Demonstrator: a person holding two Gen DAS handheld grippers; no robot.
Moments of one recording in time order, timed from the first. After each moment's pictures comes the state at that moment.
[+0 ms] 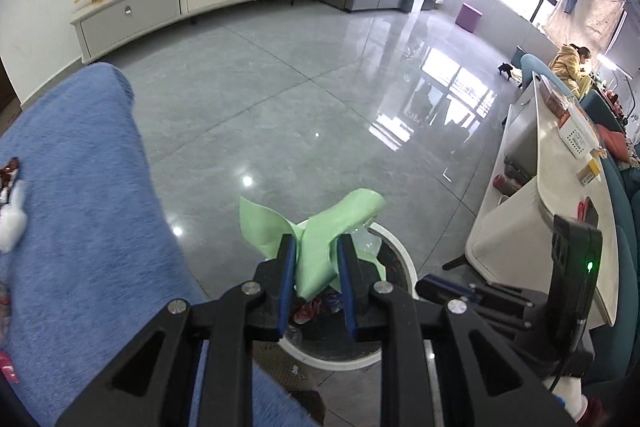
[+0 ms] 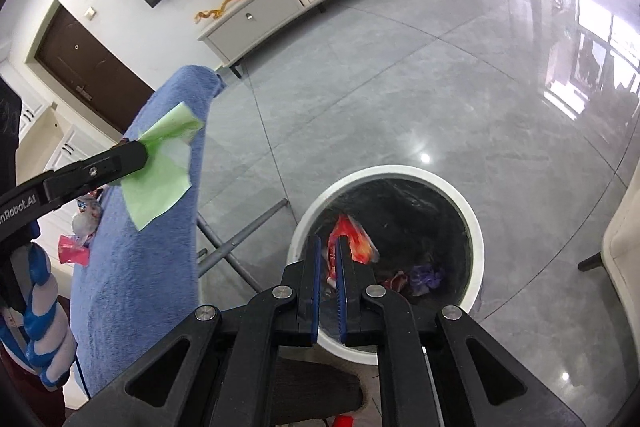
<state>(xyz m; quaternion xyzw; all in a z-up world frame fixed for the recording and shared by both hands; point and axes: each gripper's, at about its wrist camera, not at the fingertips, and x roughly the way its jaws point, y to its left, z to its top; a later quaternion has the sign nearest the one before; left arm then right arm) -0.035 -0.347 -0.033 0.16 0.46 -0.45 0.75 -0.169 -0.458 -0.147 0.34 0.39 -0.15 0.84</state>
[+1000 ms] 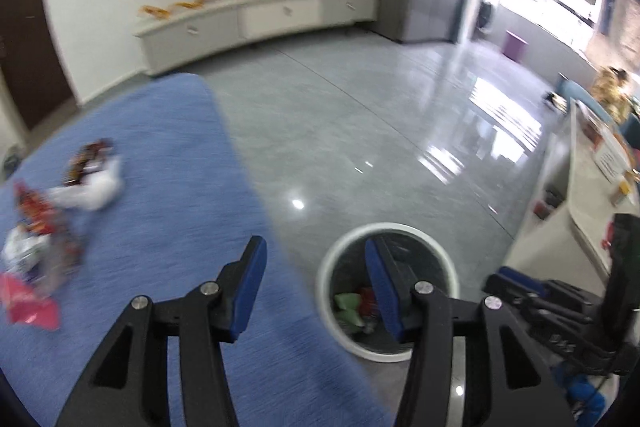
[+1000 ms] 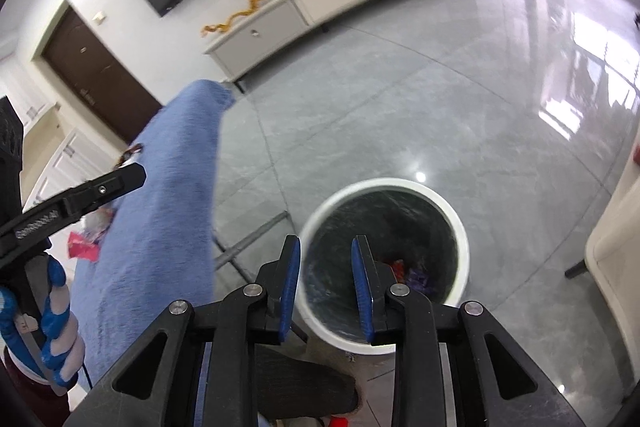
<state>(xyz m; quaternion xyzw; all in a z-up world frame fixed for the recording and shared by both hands) -0.053 -0.264 0.006 0.15 0.40 -0.35 0.83 -0.199 -0.435 -0.104 0.31 0.36 -0.16 0.87</state>
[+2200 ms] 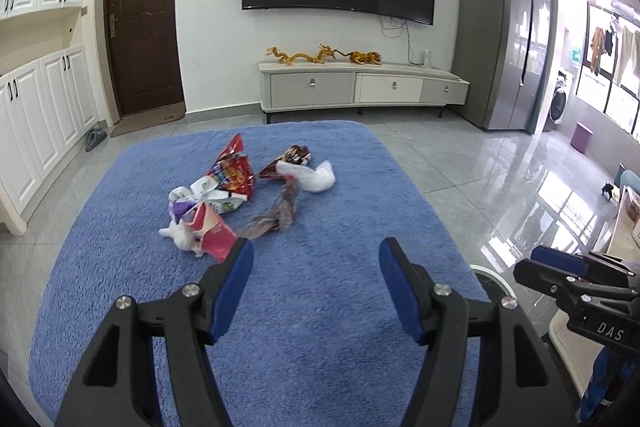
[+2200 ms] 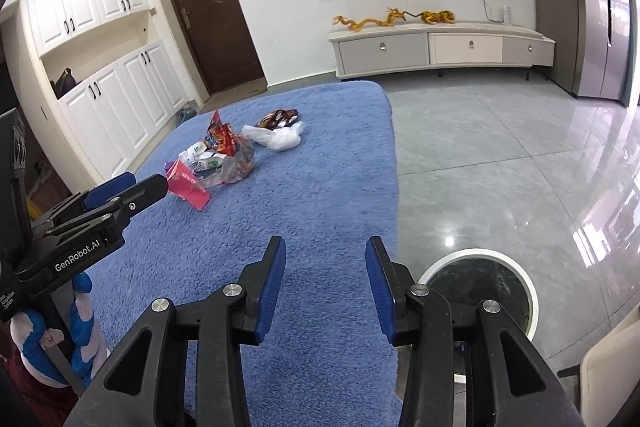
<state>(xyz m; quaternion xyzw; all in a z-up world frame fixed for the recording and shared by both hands) -0.058 -0.054 0.045 0.06 0.31 -0.22 0.92 -0.134 -0.256 -0.002 0.13 0.35 -0.03 0.93</state>
